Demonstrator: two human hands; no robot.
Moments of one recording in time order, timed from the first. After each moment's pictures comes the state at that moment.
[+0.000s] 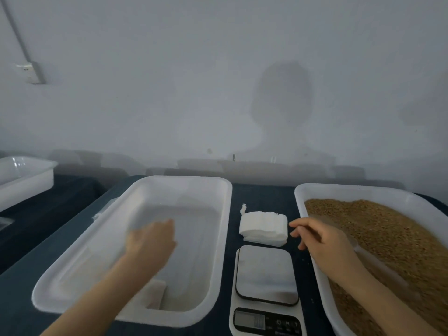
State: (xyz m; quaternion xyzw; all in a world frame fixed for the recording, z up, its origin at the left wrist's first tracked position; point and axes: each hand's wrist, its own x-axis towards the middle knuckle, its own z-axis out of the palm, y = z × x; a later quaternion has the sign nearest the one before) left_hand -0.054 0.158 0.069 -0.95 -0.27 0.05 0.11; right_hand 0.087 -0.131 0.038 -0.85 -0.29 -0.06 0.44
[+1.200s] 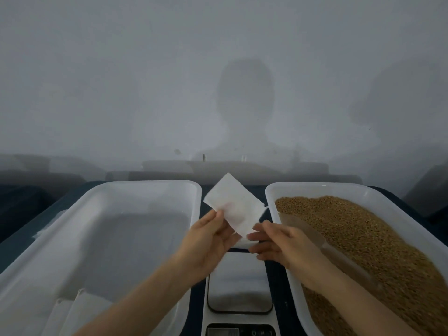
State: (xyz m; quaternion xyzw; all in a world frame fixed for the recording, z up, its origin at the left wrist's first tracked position) left_hand 0.031 0.062 0.048 -0.40 -0.05 -0.02 -0.91; right_hand 0.091 -0.116 0.043 -0.70 -0.17 0.22 0.66
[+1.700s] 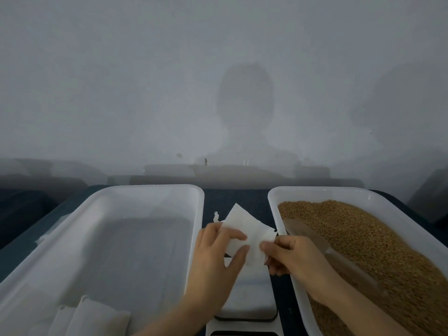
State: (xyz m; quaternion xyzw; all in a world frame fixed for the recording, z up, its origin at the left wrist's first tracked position) left_hand 0.005 0.041 0.028 -0.87 -0.01 -0.30 -0.39; right_hand 0.081 -0.120 0.047 -0.77 -0.19 0.18 0.58
